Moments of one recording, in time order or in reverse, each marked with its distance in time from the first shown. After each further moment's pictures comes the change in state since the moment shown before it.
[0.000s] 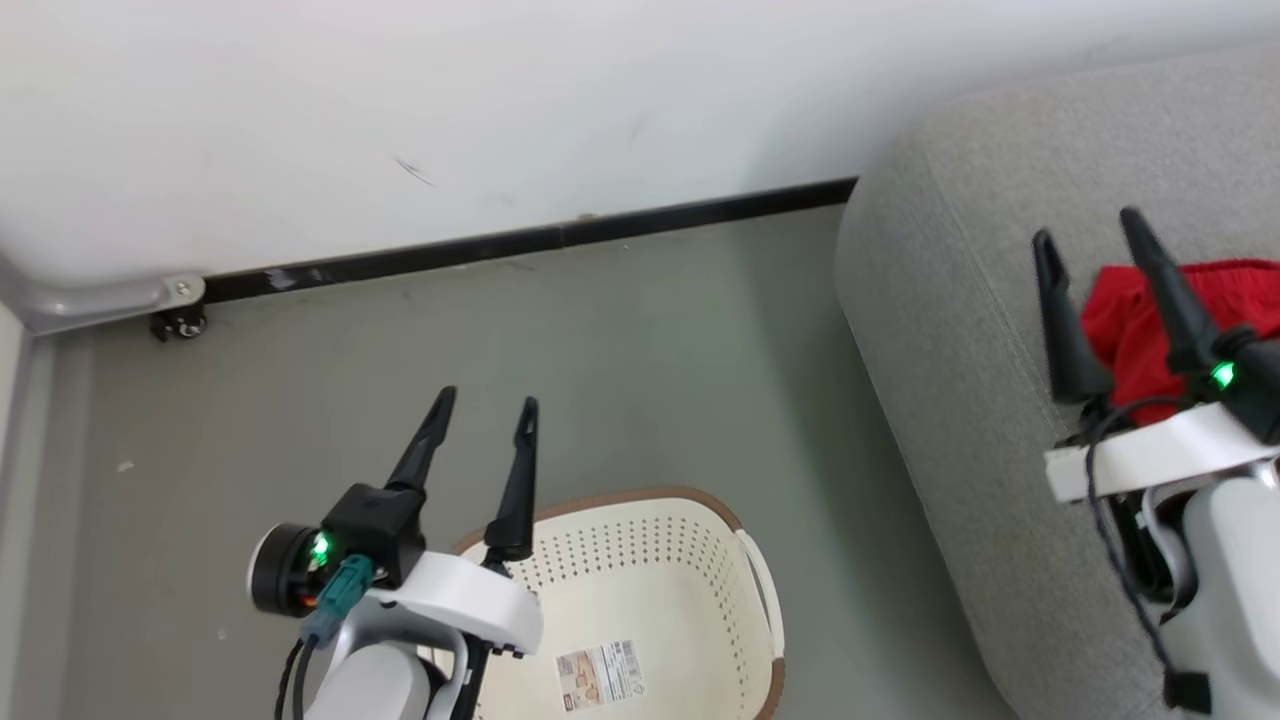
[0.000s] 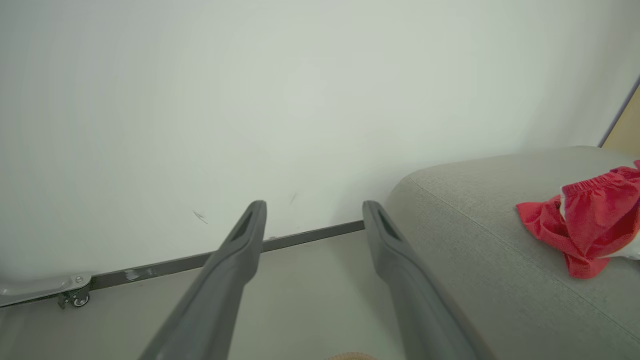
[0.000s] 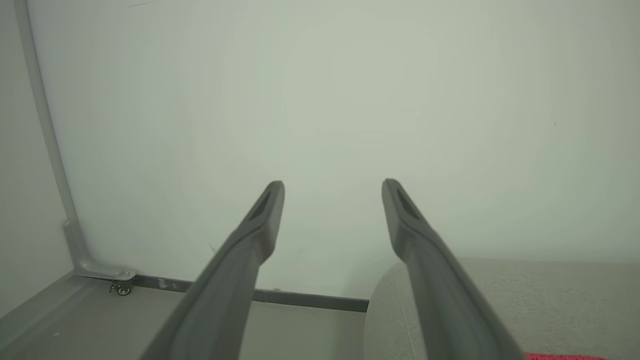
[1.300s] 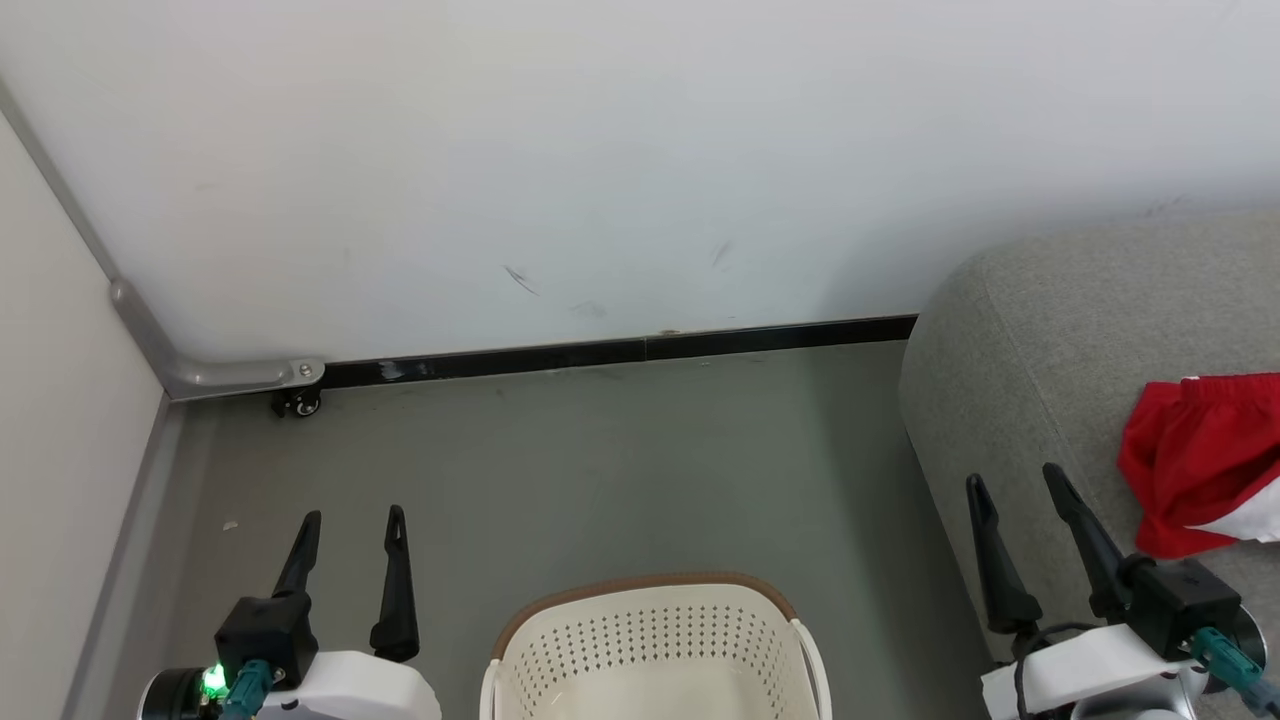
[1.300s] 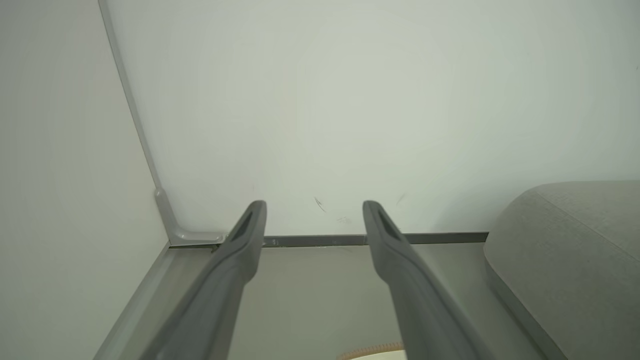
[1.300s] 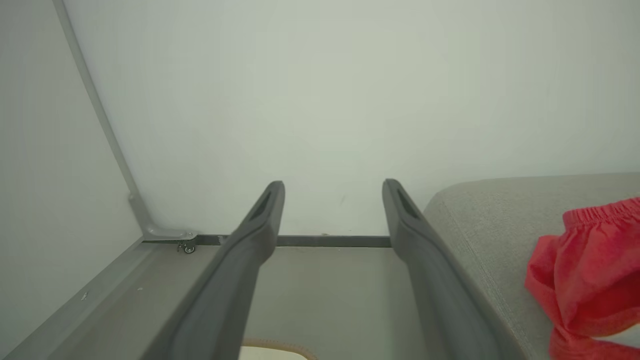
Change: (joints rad) left arm 0.211 0.035 0.170 -0.001 0.027 0.123 0.000; right arm 0.375 0.207 -0.103 -0.082 -0.124 0.000 0.053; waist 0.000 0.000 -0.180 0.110
